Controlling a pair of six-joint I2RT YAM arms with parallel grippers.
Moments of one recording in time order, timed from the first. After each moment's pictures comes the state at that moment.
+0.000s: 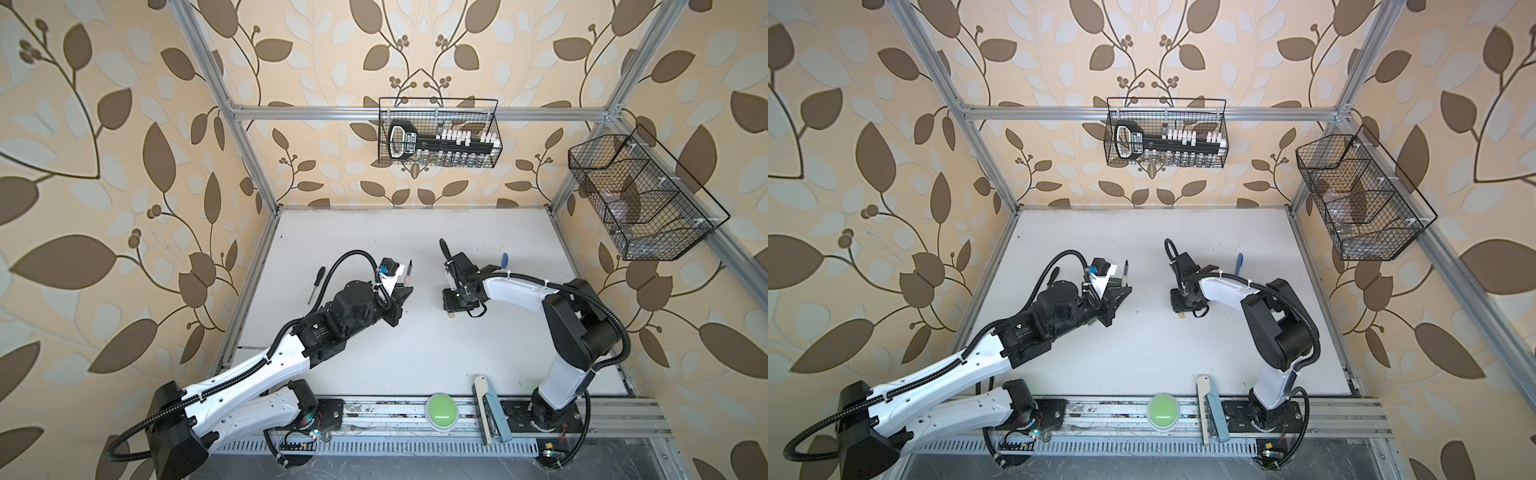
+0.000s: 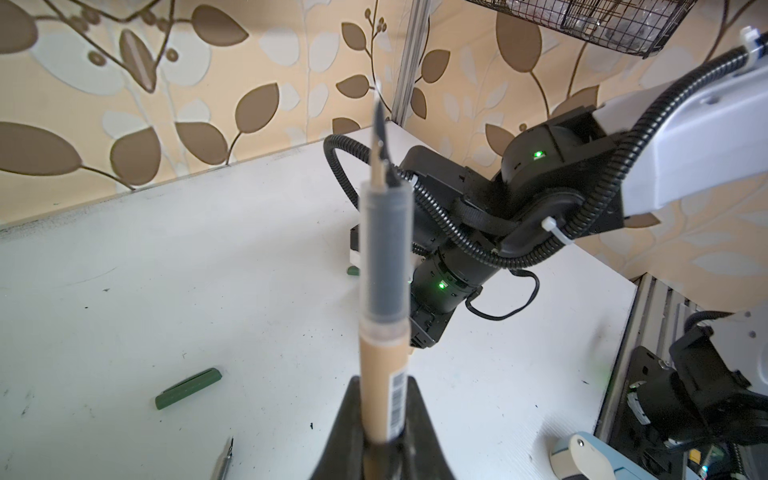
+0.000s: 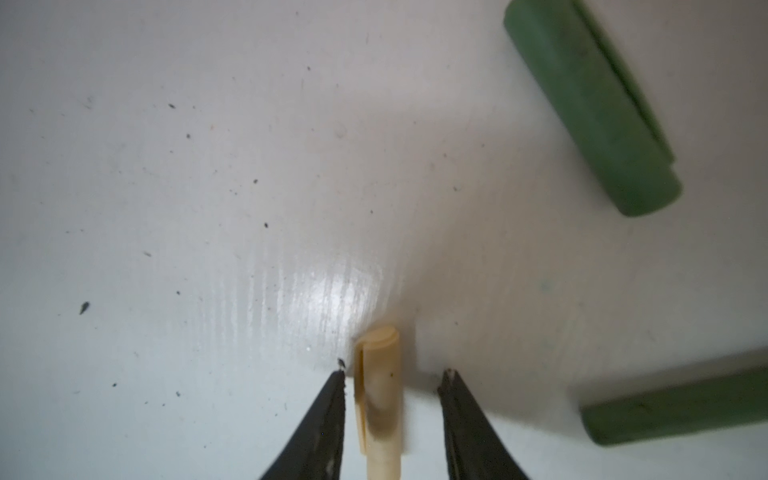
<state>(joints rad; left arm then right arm) -0.85 0.94 0.72 -0.07 -0.03 -0.21 0.52 1.78 1.08 -0.59 -0.02 0.36</state>
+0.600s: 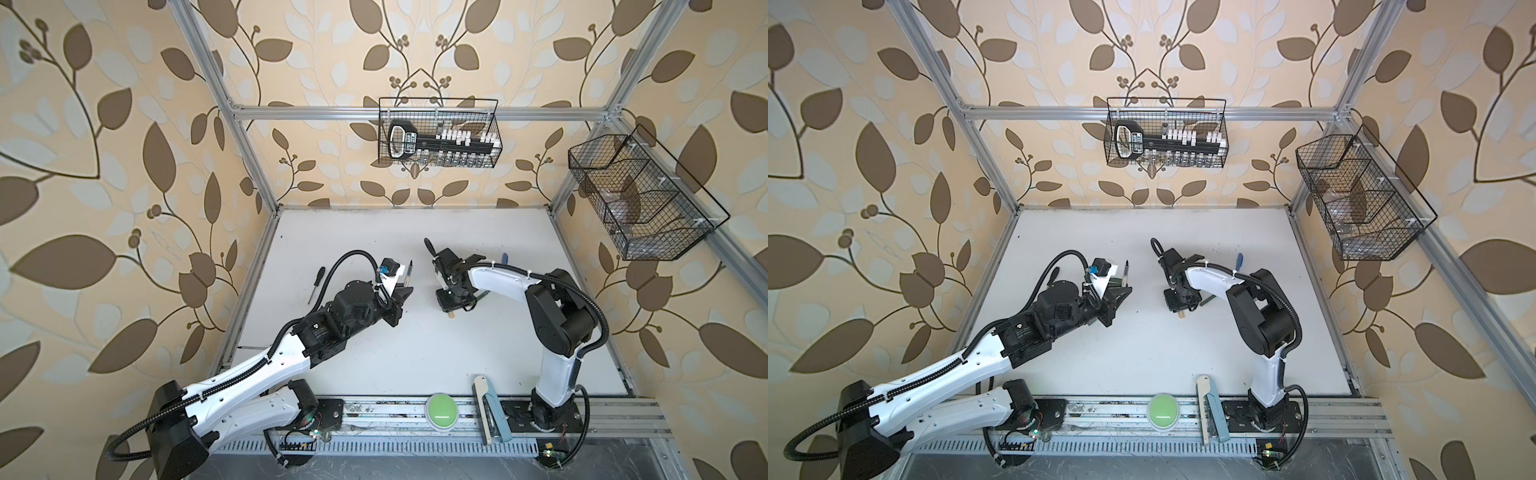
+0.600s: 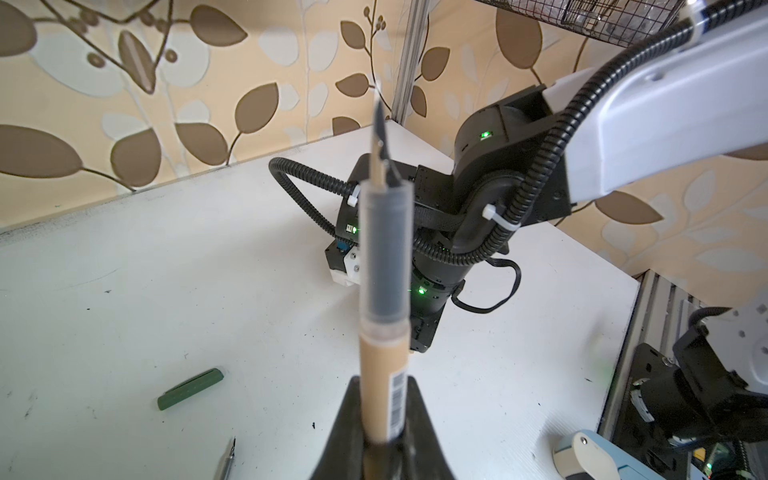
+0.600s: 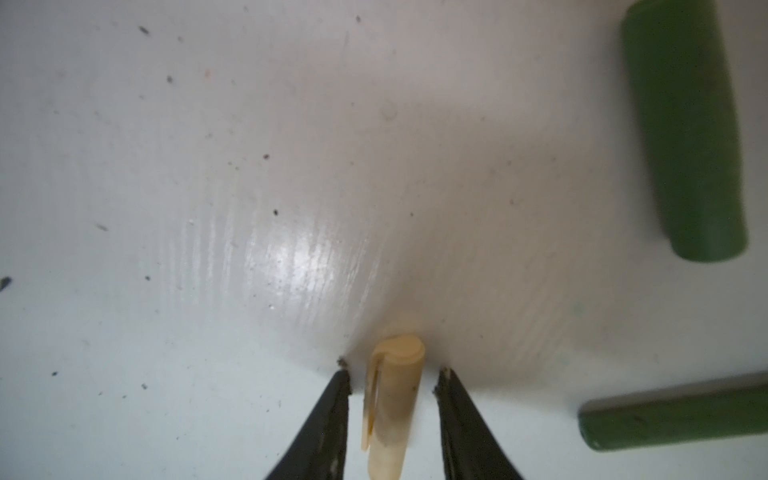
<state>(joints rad) -0.85 0.95 0.72 -0.08 -0.03 -0.19 0.55 1.92 1.26 -0.80 0.03 0.24</state>
